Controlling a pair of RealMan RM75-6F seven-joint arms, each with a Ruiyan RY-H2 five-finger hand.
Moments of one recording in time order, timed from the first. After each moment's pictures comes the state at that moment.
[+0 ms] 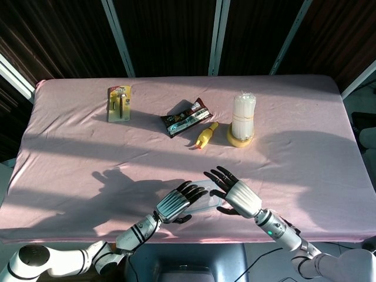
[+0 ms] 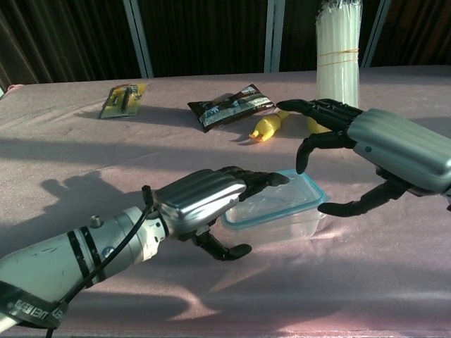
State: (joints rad) left arm -0.81 -1.90 -0.01 -1.20 1.58 0.97 0.03; right arm 0.54 -1.74 -0.05 -0.90 -1.88 1.52 0.22
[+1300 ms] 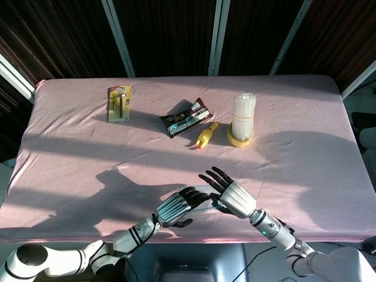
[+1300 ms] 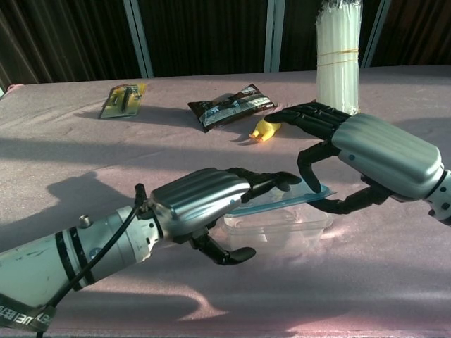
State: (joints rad) left arm -0.82 -1.87 0.02 -1.20 1.67 1.04 -0.07; right arm 0.56 -1.80 -0.07 -0.84 -1.86 1.54 0.18
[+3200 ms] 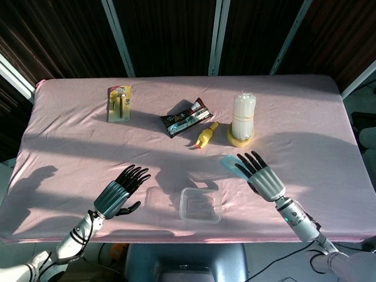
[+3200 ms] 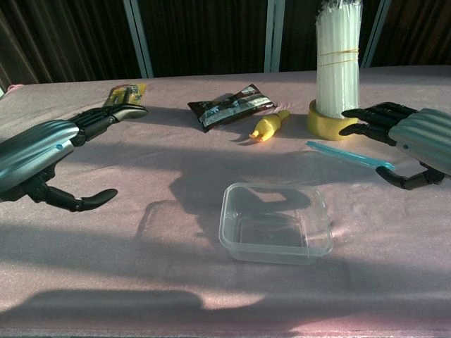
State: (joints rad) left arm -0.57 -1.60 0.10 -1.18 1.74 1.43 -0.21; right arm 0.50 -1.69 -0.05 -0.78 -1.69 1.35 0.05
